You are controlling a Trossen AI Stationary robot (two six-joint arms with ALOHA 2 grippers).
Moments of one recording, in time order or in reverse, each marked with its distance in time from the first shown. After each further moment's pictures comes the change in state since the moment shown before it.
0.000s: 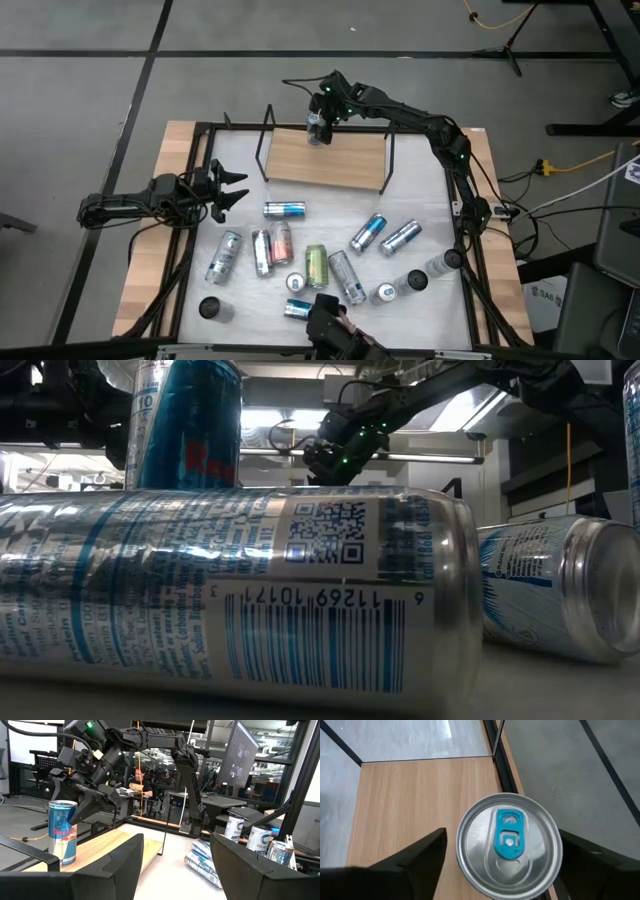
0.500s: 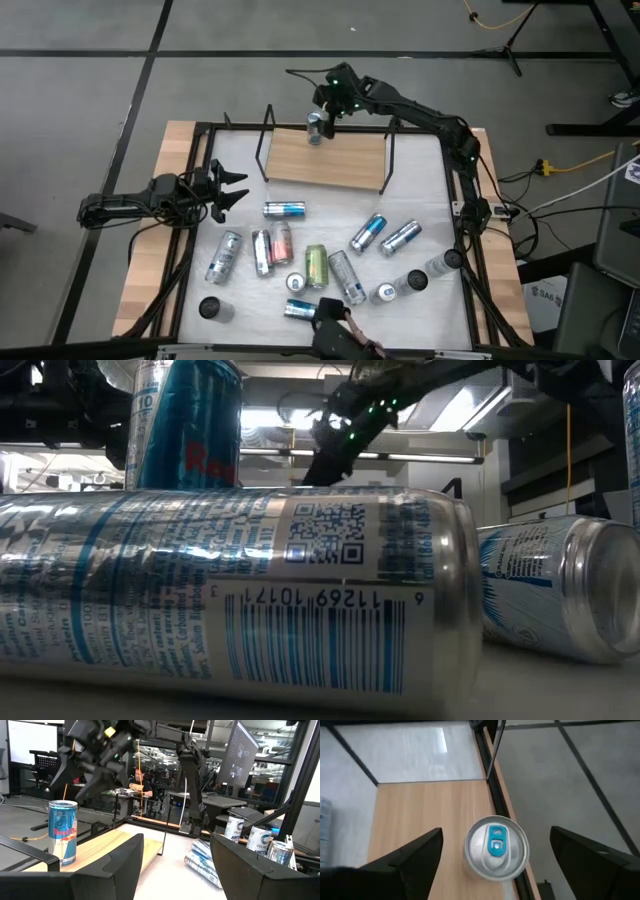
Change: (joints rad) left arm 0.000 0.000 0.000 0.000 0.000 0.000; right arm 0.014 -0.106 0.000 -0.017 0.013 -0.001
